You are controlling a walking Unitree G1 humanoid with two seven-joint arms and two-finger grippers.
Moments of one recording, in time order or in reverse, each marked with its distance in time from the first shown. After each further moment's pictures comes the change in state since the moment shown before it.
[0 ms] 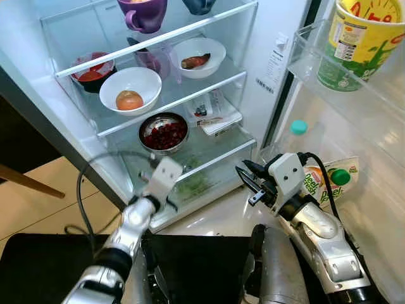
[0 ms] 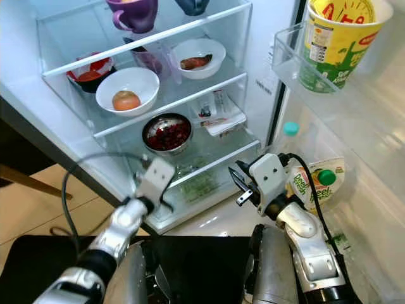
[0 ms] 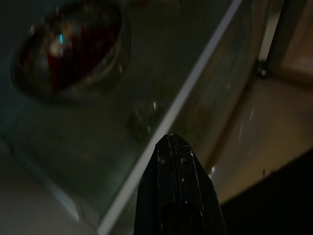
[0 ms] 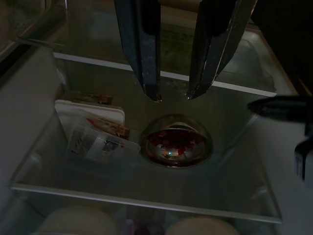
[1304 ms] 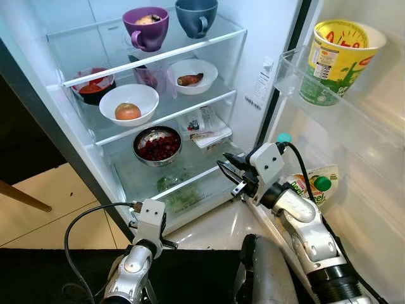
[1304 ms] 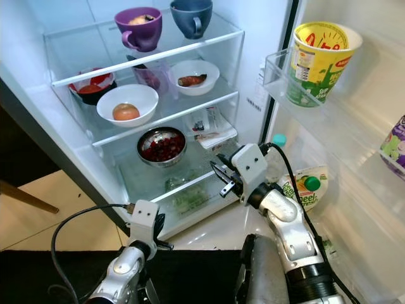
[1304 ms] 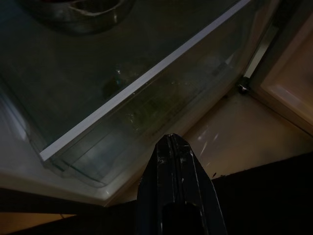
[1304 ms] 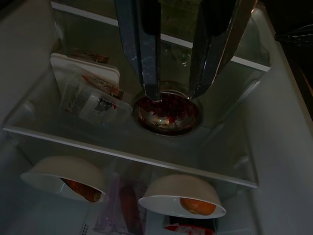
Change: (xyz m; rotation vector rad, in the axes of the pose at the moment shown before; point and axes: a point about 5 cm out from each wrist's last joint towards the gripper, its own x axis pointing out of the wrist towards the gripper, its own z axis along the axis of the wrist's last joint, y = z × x) left arm -0.034 -0.041 -0.051 -0.332 0.067 0.109; right arm 0.035 0.010 0.005 0.031 -0.053 0.094
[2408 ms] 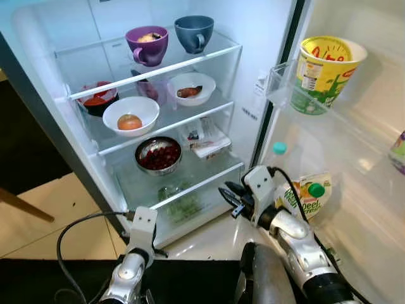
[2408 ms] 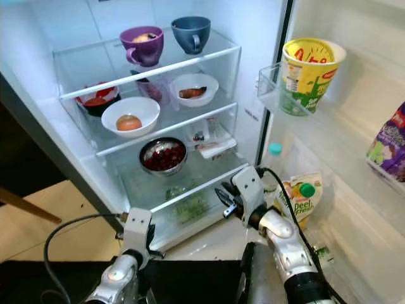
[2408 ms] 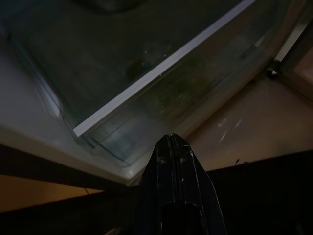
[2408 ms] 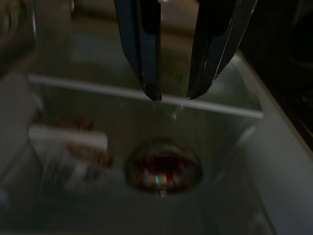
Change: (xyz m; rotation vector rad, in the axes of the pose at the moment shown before) left arm -0.010 0.020 -0.029 0.021 0.132 0.084; right arm -0.021 0.015 -0.078 0.157 0.264 -0.010
